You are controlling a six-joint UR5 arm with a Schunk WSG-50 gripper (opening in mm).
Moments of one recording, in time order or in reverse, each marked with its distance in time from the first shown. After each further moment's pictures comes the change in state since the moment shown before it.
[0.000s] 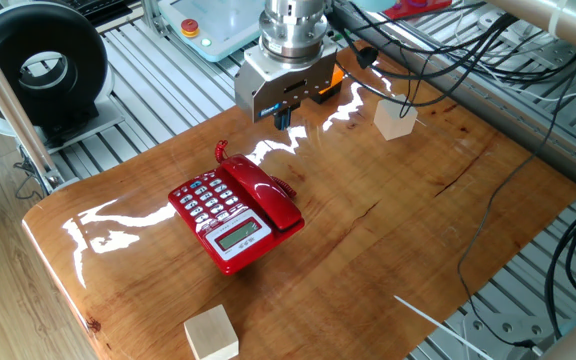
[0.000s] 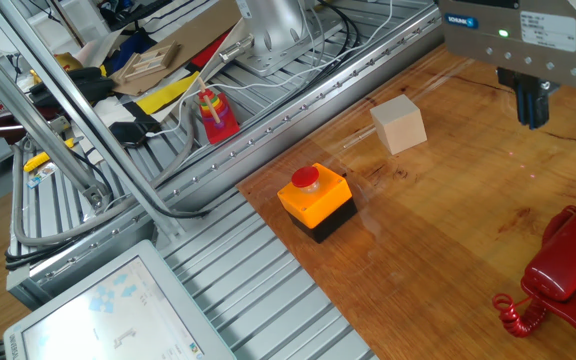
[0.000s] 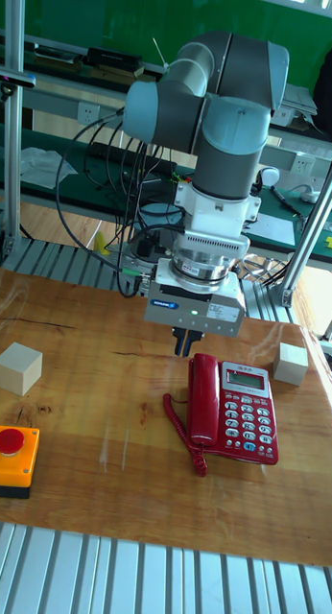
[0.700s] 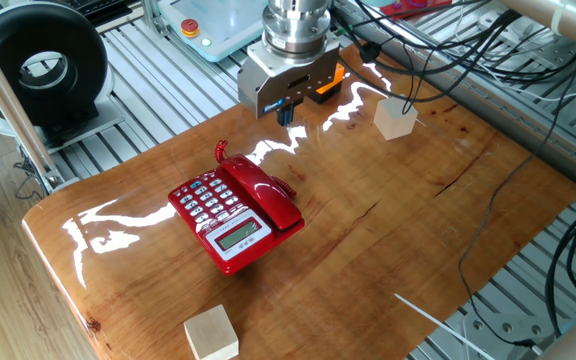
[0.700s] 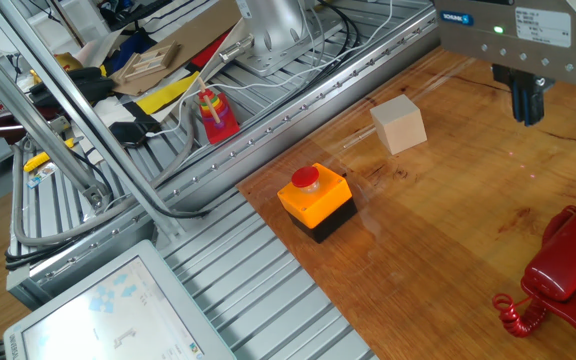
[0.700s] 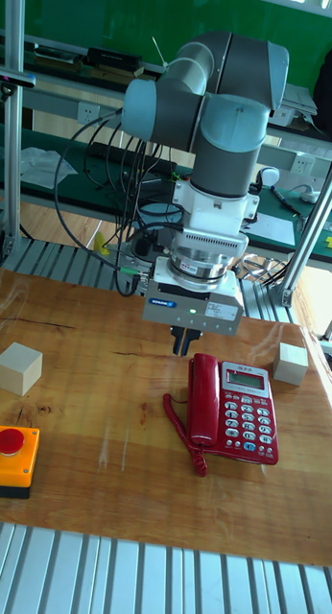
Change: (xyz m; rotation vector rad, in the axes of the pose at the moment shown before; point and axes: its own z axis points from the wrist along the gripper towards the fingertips) arm -0.001 -0.003 -0.002 0.002 -0.001 -0.010
